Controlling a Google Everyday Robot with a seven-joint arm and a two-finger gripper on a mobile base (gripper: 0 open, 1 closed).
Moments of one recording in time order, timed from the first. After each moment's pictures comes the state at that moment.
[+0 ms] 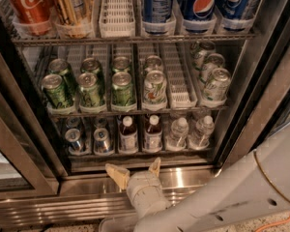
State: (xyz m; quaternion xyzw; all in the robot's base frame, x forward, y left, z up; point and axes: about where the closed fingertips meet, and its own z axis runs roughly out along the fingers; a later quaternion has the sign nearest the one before) arm 0.504 0.025 0.631 -0.04 0.81 0.15 0.57
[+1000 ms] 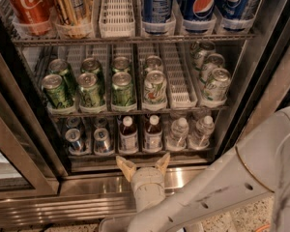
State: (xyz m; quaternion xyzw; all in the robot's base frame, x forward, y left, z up) arm 0.529 -0.005 0.628 -0.01 0.79 0.05 0.61
